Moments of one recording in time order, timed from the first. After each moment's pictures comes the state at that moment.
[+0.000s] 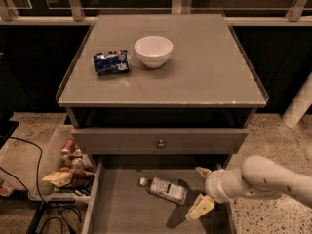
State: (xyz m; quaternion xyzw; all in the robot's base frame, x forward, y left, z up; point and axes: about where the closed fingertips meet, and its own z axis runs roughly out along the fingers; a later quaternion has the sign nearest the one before) arm 0.444 -0.149 0.501 -0.52 0.78 0.22 0.27
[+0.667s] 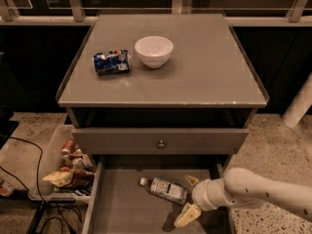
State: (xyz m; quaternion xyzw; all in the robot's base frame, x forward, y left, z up) arm 0.443 -0.116 0.438 -0.52 0.77 0.23 0.28
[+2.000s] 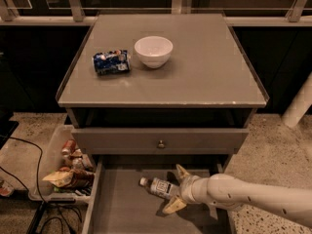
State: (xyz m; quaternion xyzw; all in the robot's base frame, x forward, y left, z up) arm 0.498 -0.084 0.413 -0.54 0.75 0.13 0.36
